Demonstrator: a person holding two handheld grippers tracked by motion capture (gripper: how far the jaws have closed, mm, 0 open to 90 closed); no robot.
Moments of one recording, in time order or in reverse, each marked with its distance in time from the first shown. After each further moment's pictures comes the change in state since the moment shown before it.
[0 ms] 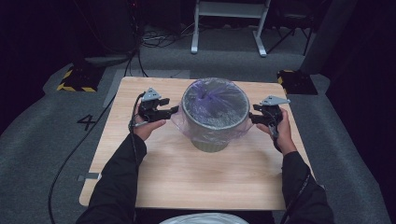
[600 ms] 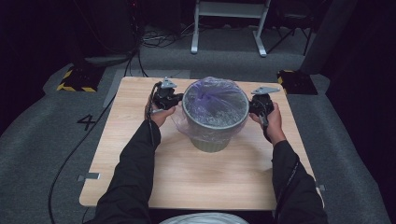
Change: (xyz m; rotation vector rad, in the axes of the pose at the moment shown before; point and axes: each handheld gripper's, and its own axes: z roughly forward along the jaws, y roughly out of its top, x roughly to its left) left arm 0.010 0.028 0.063 0.112 0.075 -0.001; right arm 0.002 0.032 0.029 0.052 0.011 0.057
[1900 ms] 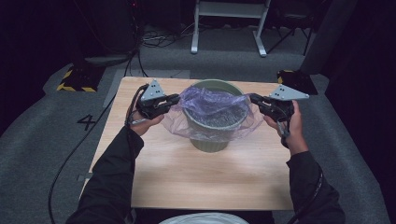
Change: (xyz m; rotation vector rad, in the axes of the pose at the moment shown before) left arm -0.040 0.019 -0.104 -0.161 -0.068 0.254; right arm 0.036 0.031 -0.110 -0.260 0.008 -0.189
